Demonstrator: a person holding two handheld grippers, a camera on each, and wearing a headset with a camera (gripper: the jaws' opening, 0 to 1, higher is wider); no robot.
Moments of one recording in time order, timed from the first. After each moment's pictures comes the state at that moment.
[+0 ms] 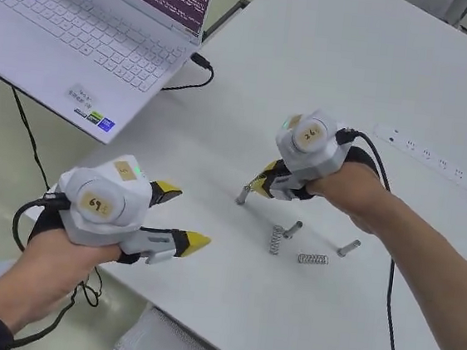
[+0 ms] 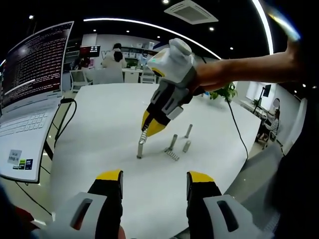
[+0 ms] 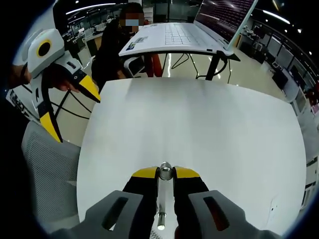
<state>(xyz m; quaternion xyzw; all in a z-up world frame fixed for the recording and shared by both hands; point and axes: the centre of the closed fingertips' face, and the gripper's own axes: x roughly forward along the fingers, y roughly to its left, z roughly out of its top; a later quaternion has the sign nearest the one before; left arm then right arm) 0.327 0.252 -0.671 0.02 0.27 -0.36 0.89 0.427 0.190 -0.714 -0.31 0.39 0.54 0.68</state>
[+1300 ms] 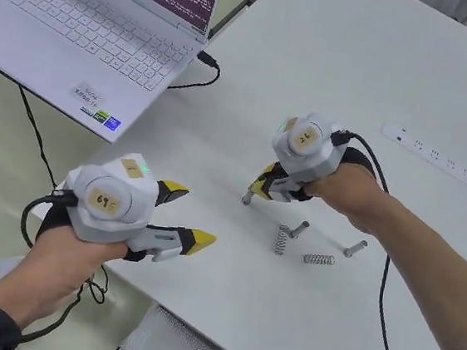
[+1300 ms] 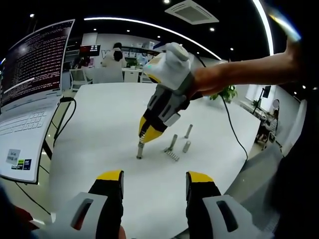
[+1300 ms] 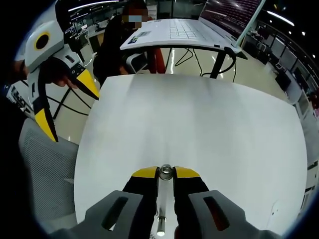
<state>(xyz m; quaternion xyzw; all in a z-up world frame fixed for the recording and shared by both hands) 0.329 0.251 -0.671 0.02 0.28 -0.36 0.89 0.426 0.198 -0.729 -0.32 0.39 0.55 0.67</state>
